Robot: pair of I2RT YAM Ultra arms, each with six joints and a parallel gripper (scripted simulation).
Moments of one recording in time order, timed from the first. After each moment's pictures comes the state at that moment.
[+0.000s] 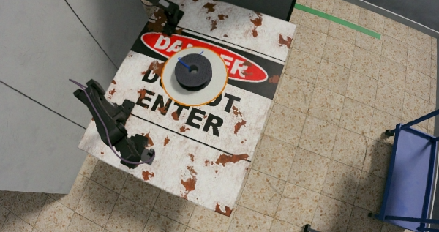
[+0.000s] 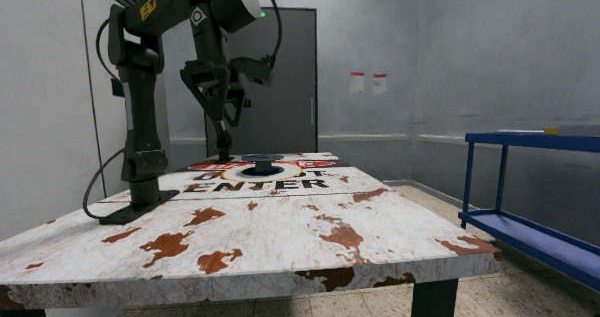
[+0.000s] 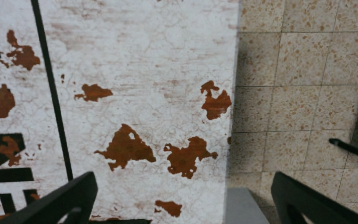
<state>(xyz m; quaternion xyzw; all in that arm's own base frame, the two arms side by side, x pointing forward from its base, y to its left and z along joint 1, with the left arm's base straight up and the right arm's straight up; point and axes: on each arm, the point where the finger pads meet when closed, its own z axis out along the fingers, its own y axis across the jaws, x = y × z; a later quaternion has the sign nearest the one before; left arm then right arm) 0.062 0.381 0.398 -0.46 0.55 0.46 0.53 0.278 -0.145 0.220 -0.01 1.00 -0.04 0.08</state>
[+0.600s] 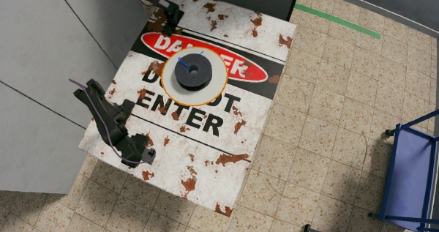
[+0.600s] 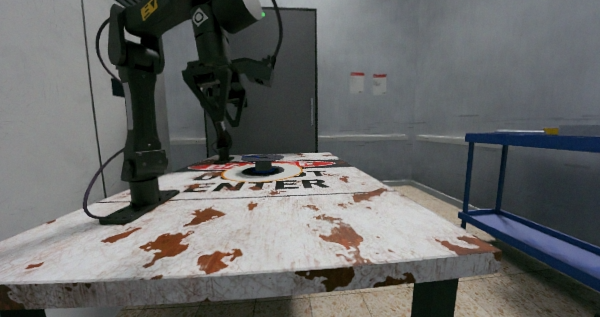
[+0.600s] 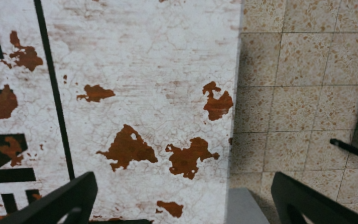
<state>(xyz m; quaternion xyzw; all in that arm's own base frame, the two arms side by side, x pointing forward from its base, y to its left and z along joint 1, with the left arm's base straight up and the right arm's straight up) 0.062 0.381 0.398 -0.46 0.55 0.46 0.53 0.279 -0.142 0.220 -0.01 1.00 -0.04 0.08</state>
